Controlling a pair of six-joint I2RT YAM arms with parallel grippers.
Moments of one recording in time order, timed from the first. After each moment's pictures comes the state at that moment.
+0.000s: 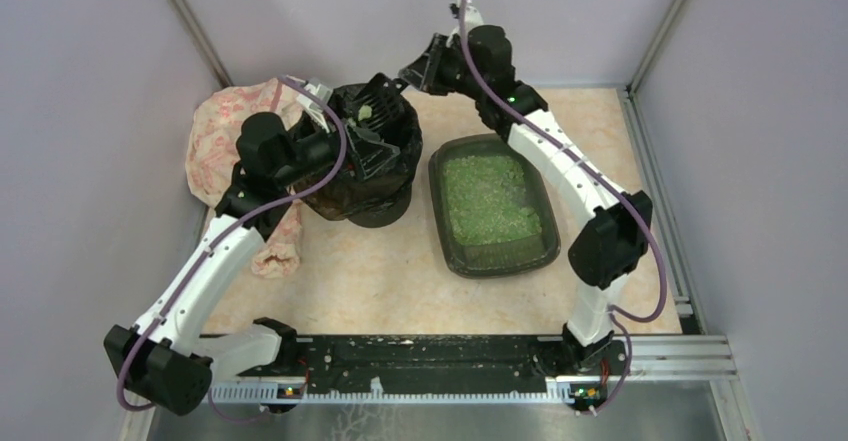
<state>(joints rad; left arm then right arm) -0.40 1.11 1.09 0.00 0.56 -0.41 0.52 1.80 1.84 -0.16 -0.29 0.64</state>
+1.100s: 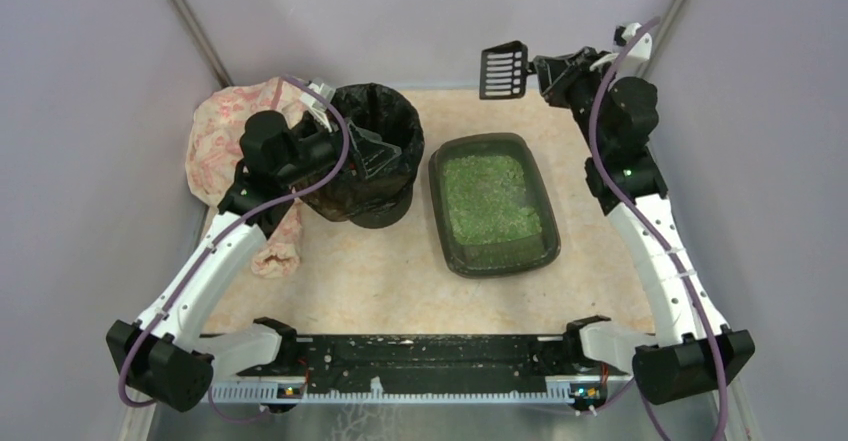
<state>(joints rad) -0.40 1.13 1.09 0.00 0.57 -0.41 0.22 1.16 1.31 0.03 -0.05 0.49</state>
